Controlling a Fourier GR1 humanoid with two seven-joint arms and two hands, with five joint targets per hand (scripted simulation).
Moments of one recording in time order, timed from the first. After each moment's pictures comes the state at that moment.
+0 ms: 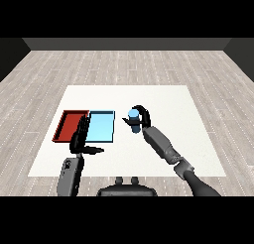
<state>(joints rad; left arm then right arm) -0.01 0.04 0.00 -1.65 0.07 -0.12 -0.32 -0.79 -0.09 0.49 -0.67 -0.63 -0.53 -0.46</state>
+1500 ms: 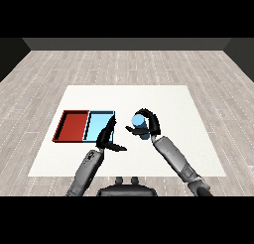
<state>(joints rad) -0.20 0.00 -0.31 -1.37 0.13 0.07 -0.24 -0.48 -0.23 0.47 -1.40 -0.17 -0.54 -0.07</state>
